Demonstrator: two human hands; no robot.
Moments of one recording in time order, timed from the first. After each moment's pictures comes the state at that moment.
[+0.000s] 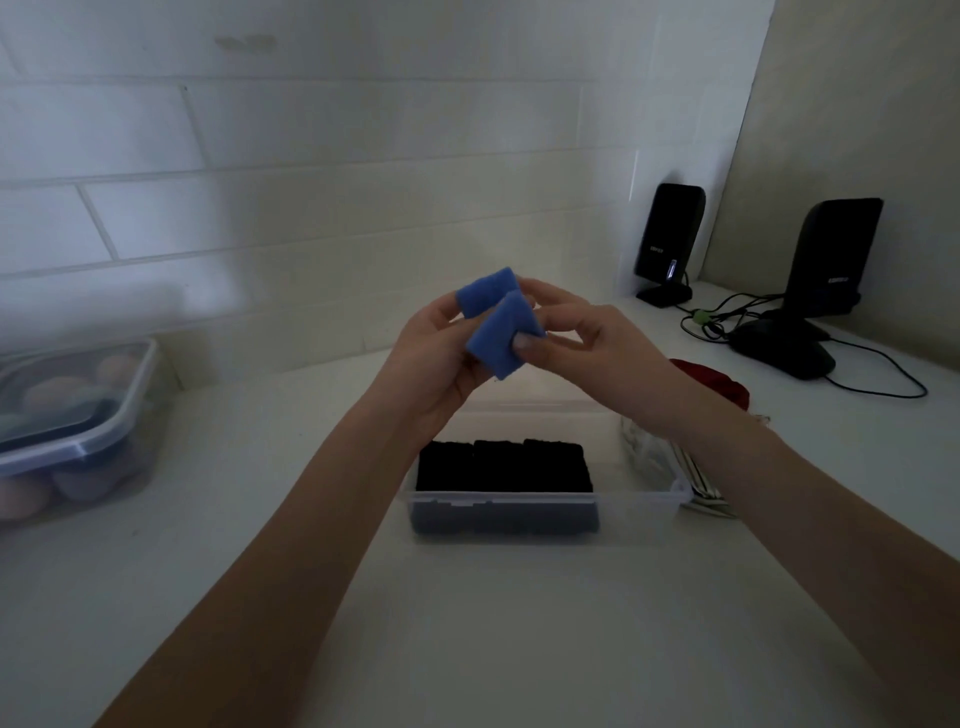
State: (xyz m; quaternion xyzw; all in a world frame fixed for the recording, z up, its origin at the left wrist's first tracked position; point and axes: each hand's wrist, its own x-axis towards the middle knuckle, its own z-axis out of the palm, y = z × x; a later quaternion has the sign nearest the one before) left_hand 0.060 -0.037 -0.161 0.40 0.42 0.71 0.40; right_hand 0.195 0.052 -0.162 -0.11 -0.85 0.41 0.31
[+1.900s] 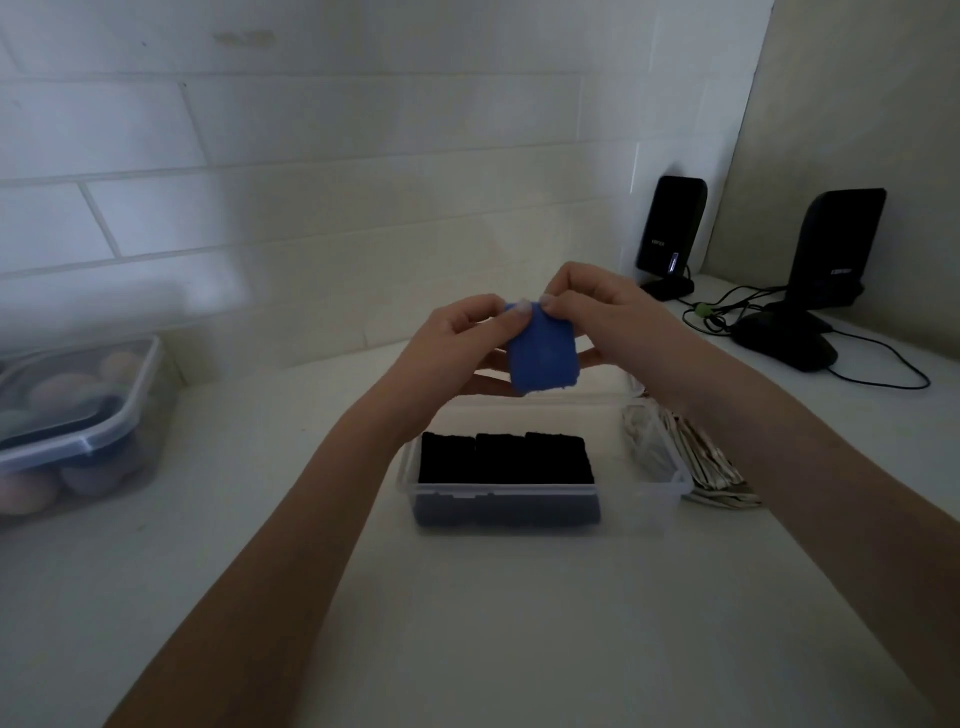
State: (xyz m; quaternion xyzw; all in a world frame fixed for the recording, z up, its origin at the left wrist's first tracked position) left_hand 0.064 -0.047 -0.156 0.50 0.55 0.57 0.35; right_hand 0.199 0.043 -0.137 -0.23 -0.79 0.48 0.30
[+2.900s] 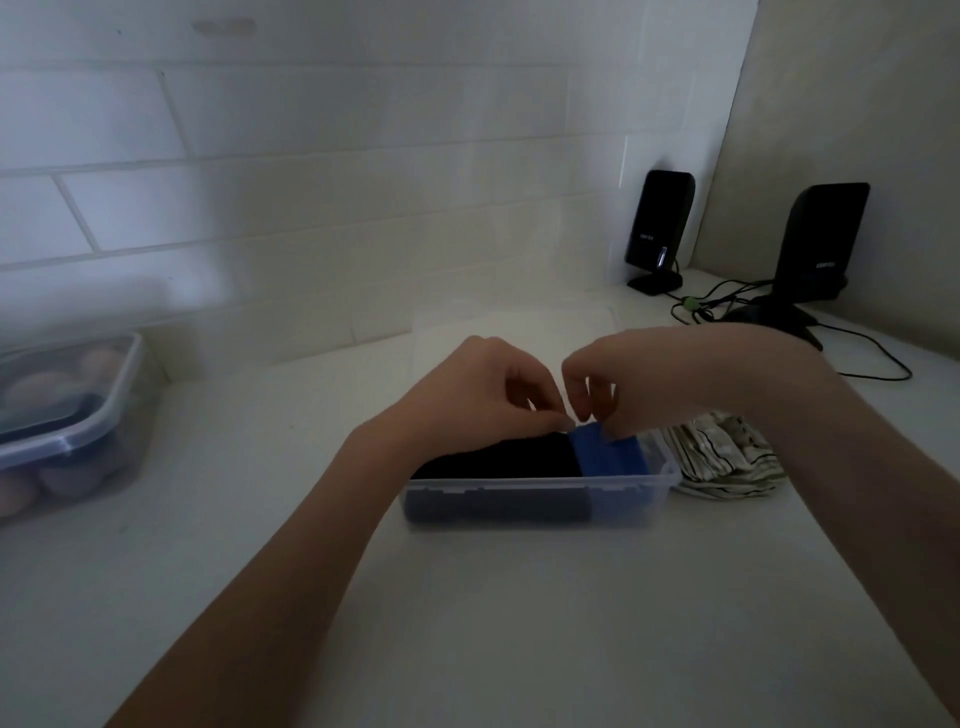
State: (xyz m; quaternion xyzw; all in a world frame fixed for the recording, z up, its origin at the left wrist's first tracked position) left_hand 0.081 -0.048 -0.168 0.70 0.63 0.31 0.15; right_hand 0.227 0.023 -0.119 -0.31 -0.94 0.07 -0.13
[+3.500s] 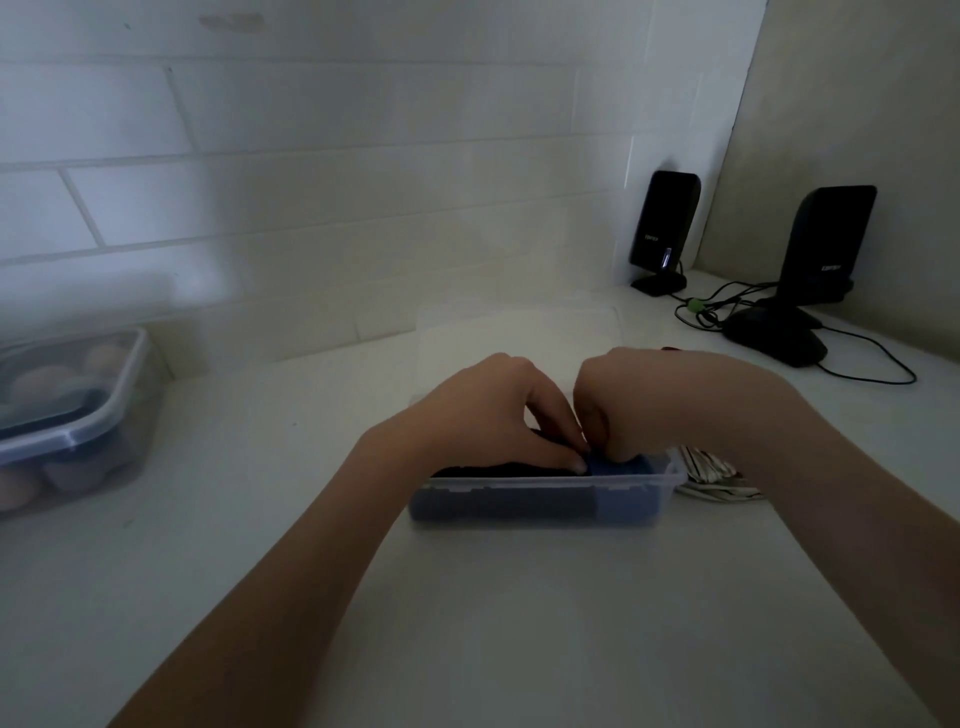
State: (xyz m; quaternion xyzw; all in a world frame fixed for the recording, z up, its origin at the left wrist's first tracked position) left_hand 0.085 -0.050 -0.172 0.73 0.61 0.24 0.18; right_hand 0.215 0.016 -0.136 -0.31 -0.93 -0.05 -0.18
